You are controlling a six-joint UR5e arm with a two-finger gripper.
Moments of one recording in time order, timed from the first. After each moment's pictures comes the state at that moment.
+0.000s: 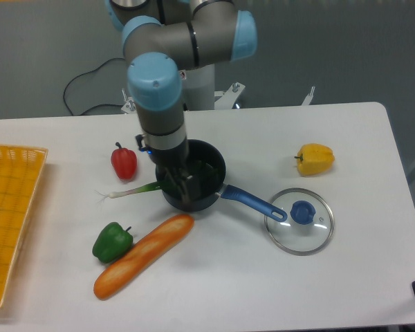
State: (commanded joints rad) arm 2.36 -1.77 -1.68 -1.14 1.58 1.15
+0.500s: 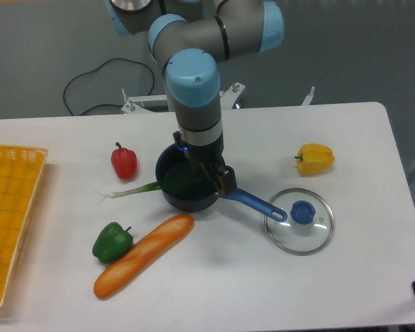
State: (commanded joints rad) arm 2.42 -1.76 -1.69 -1.15 1.60 1.26
